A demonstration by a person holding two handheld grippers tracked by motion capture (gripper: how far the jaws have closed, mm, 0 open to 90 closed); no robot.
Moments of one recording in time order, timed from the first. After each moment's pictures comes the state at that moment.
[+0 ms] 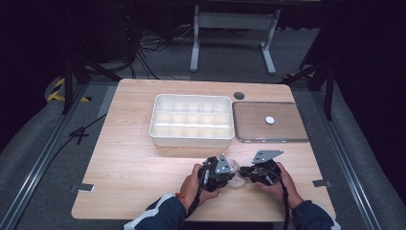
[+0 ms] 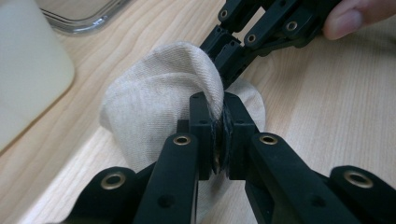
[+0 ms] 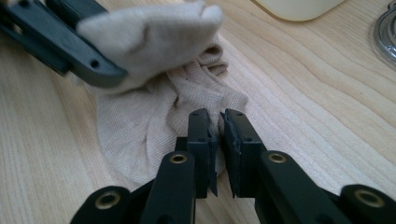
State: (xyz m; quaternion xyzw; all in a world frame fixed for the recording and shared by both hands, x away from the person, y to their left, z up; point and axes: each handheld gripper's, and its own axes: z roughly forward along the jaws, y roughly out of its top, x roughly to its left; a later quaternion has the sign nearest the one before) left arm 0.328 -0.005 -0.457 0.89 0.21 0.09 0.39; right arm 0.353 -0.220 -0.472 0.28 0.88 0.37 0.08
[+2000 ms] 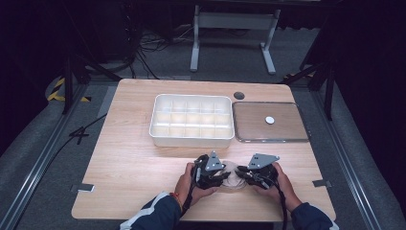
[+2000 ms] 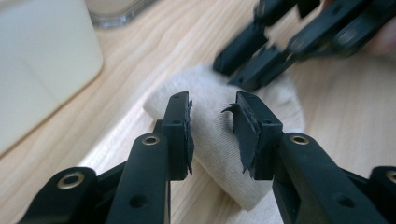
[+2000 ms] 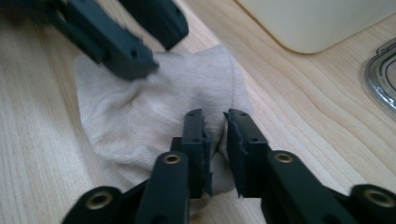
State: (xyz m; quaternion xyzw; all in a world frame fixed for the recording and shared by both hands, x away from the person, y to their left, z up) left arm 0.335 0.016 -0.468 0.88 0.24 0.09 0.41; right arm 0.341 -0.207 -0.466 0.24 0.89 0.37 0.14
